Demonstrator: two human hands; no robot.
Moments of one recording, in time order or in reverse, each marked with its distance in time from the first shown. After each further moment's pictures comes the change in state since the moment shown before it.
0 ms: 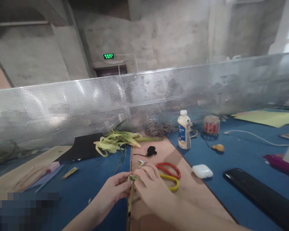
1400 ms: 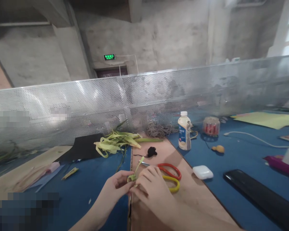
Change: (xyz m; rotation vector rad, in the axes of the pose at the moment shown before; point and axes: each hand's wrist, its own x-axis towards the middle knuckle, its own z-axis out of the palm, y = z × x) left_hand 0.005 -0.009 -0.006 0.169 0.056 0.193; right_hand 0.001 -0.004 0.003 0.457 0.080 0.320
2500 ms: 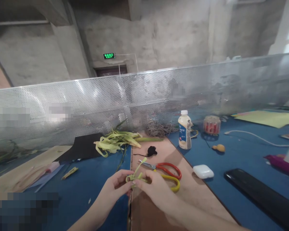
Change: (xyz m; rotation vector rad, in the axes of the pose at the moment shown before) left_hand -0.001 0.004 0.000 0.018 -0.033 -0.001; right_hand 0.014 -0.017 -0.017 0.701 -0.235 0.764
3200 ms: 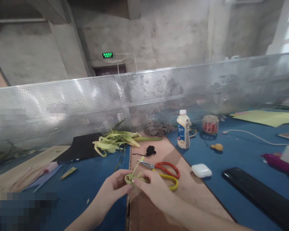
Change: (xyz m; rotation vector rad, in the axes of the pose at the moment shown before) left_hand 0.000 0.002 -0.001 -0.048 -0.049 -0.005; right_hand -0.001 -0.004 -0.002 -0.066 0.024 0.019
